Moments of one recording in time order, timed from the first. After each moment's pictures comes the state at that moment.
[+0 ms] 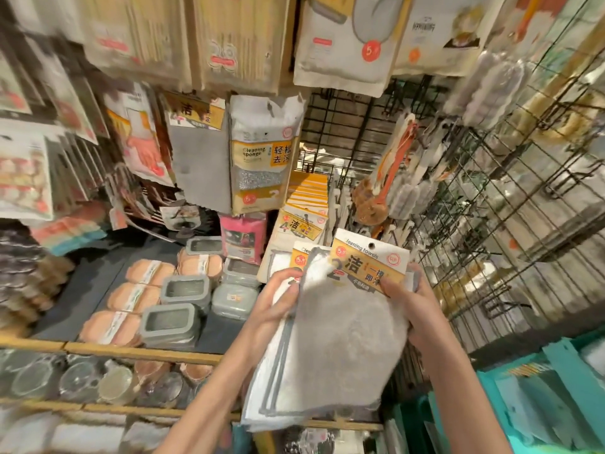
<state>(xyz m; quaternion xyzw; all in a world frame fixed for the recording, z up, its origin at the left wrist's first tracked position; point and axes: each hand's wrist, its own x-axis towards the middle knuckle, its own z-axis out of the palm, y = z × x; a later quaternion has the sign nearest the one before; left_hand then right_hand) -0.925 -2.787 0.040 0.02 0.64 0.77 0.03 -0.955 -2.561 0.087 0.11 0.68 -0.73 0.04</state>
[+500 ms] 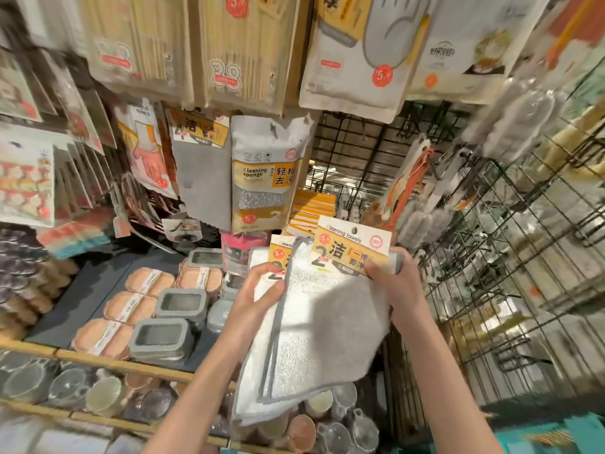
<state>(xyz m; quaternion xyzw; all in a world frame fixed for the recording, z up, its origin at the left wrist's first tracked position) -0.980 -2.798 0.039 -0.05 0.67 0.74 -0.06 -1.047 -2.579 0.103 0.07 0.75 -0.66 -0.03</state>
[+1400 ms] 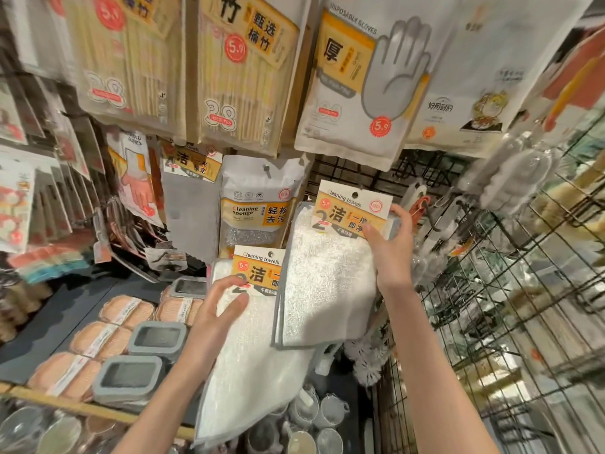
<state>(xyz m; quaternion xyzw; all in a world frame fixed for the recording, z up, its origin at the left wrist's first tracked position) -1.021 -2.827 0.050 -0.09 0.68 0.71 -0.13 -1.158 -2.605 0.157 -0.04 0.73 -0.67 -0.16</state>
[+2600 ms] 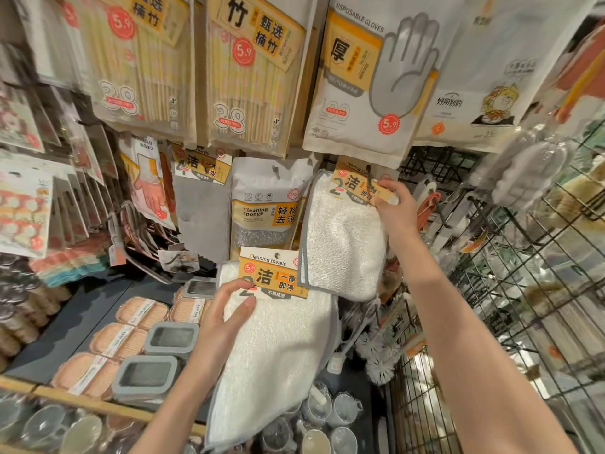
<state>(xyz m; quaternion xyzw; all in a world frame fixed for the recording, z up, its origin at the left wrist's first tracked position) -1.007 -2.830 0.058 -0.08 0.69 0.71 -0.15 -1.229 -2.611 0.171 -0.03 0.77 -0.62 -0.14</state>
